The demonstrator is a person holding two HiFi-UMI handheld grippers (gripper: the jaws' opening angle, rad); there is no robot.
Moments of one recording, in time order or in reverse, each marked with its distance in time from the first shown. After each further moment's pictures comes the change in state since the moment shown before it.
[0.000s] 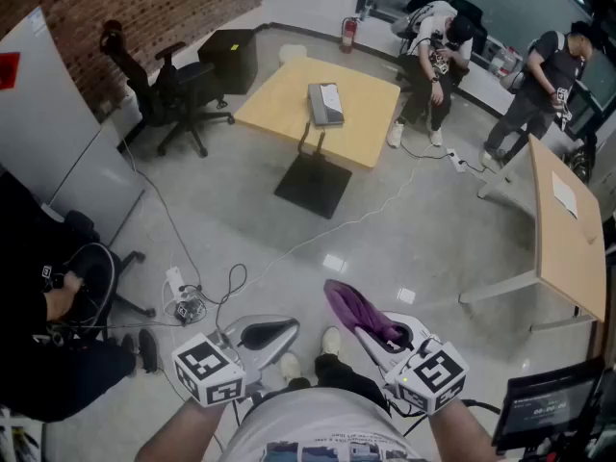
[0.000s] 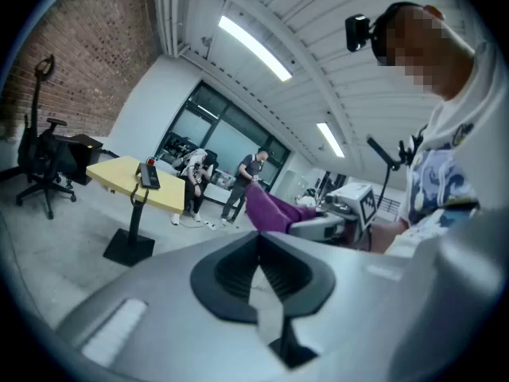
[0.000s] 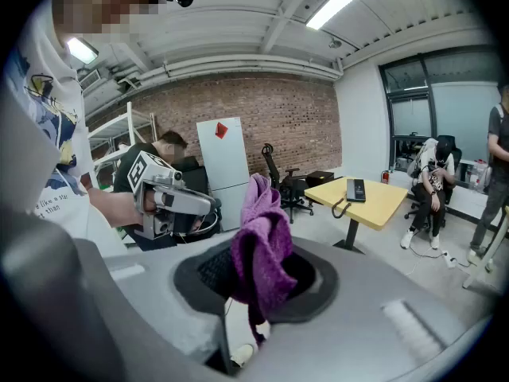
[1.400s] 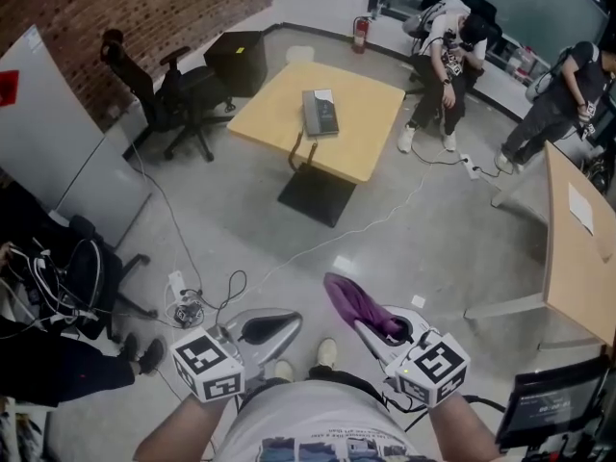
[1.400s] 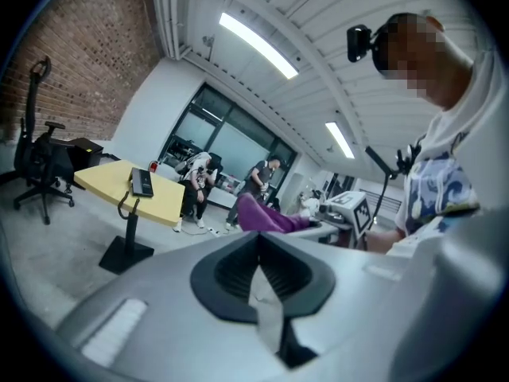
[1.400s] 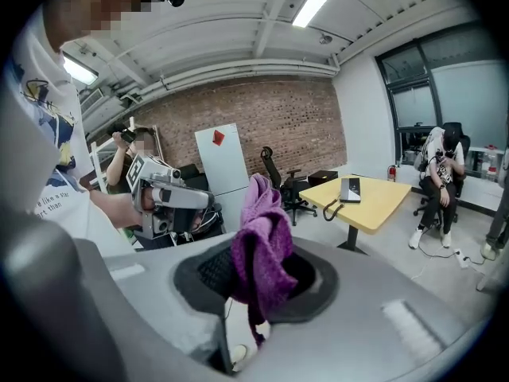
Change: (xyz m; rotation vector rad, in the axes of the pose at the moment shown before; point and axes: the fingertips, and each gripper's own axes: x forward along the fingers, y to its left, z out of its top) left arm 0.092 0.002 0.045 0.000 -0.020 0.056; right arm -0.010 -0.100 0.004 0.045 -0.023 0.090
